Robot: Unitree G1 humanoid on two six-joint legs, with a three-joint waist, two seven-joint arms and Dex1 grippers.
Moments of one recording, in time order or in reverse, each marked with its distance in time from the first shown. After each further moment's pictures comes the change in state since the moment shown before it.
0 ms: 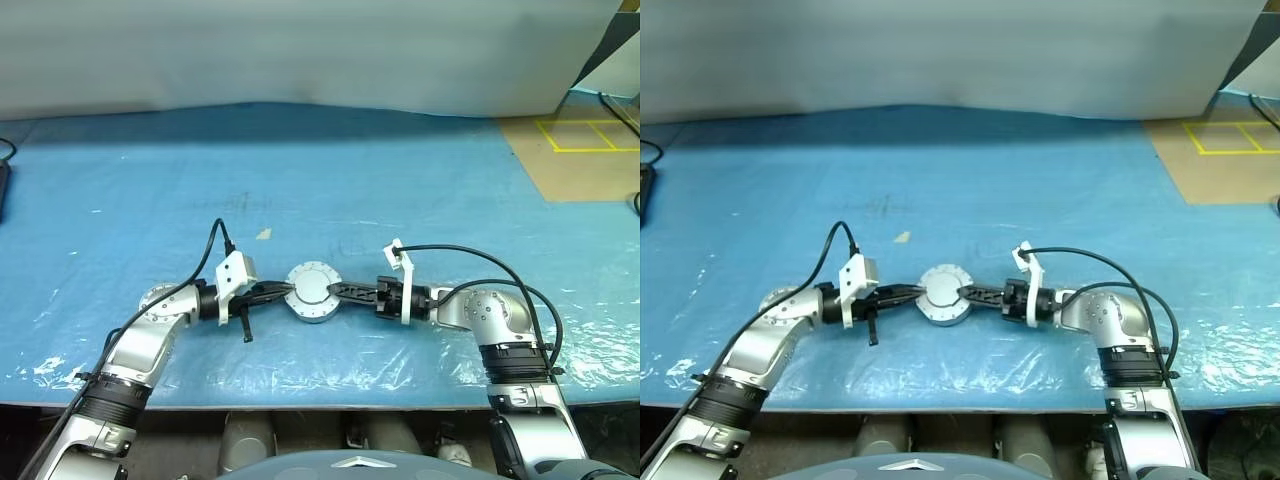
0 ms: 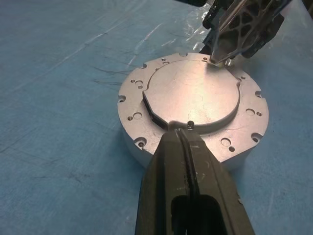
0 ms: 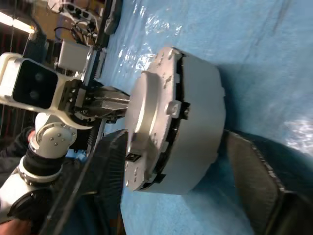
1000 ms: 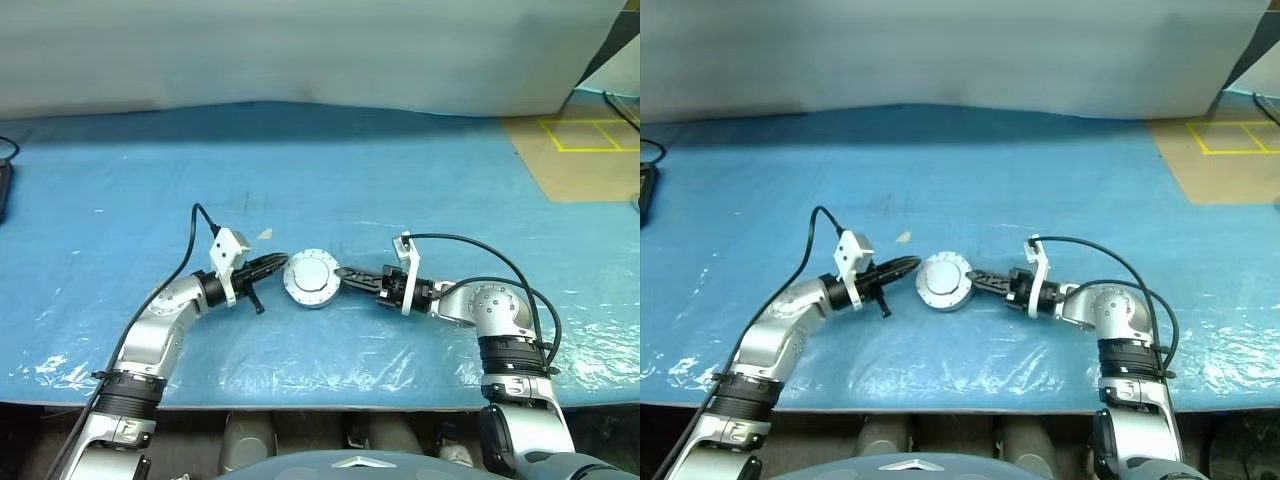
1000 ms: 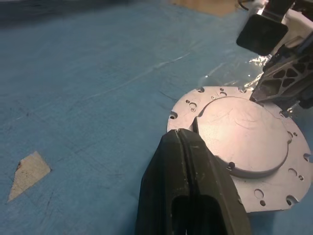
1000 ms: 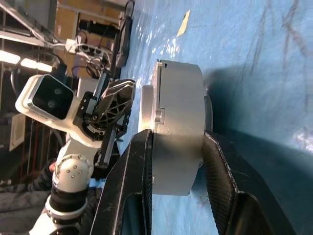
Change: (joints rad) left arm -0.034 -0.130 0.110 -0.001 -0.098 0.160 0.190; right arm -0.042 0.054 -0.140 0.085 0.075 0.037 -0.091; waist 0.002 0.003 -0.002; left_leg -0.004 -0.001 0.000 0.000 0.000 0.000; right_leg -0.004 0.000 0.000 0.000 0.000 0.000
